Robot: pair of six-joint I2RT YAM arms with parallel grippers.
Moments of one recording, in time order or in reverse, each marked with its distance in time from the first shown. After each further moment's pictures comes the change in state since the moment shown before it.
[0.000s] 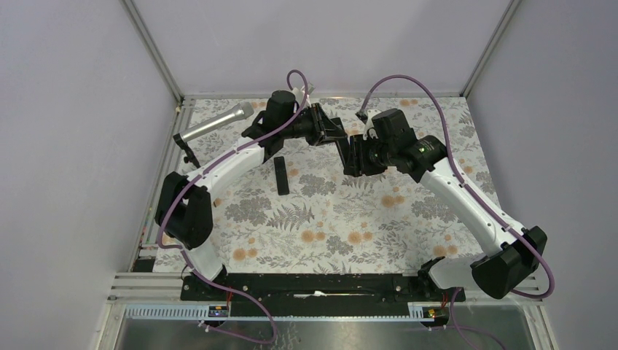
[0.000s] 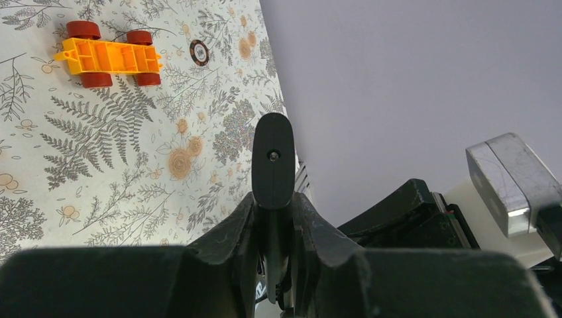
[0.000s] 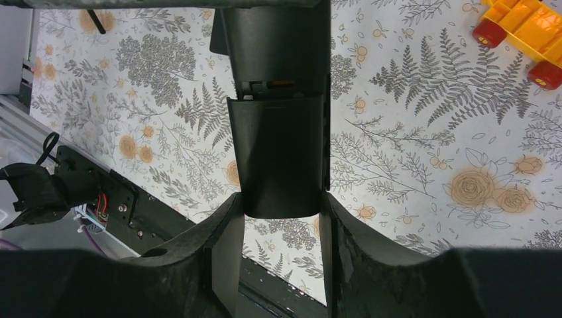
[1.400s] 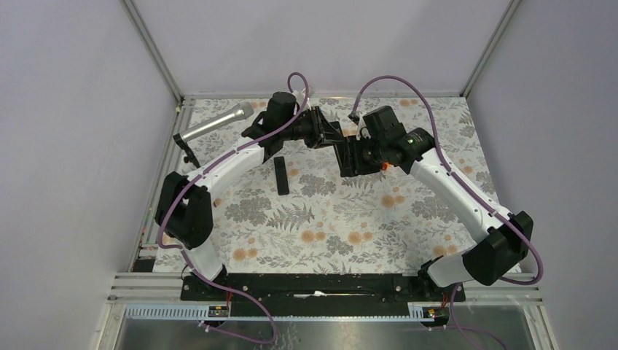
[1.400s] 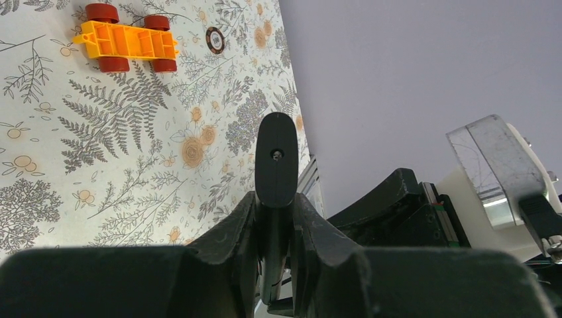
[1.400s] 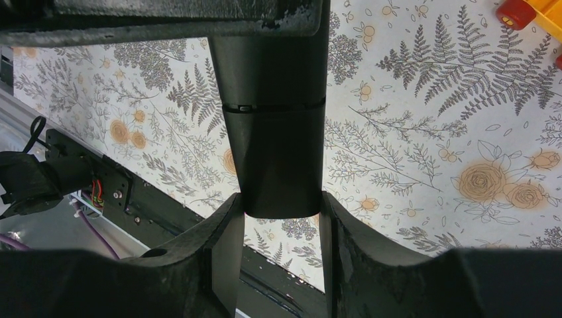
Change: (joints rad) left arm -0.001 0.002 0.000 -0.060 0.004 0.026; right arm 0.000 0.096 0.050 -0.050 -0.037 -0.018
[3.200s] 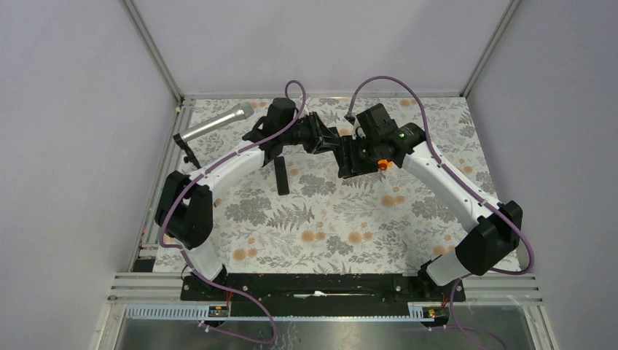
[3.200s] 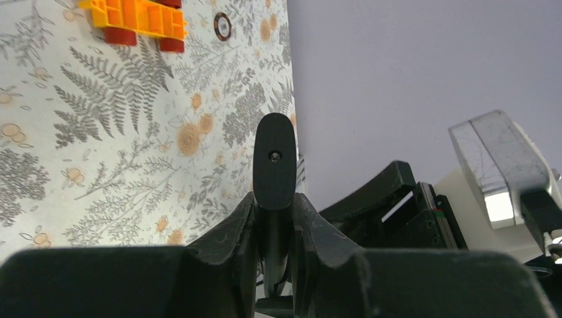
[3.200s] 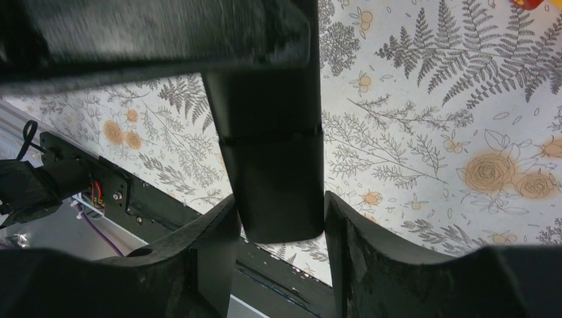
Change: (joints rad) left arm 0.005 0.000 -0.064 0.034 -0.013 -0.094; right arm 0.002 0.076 0.051 -0.053 0.010 0.024
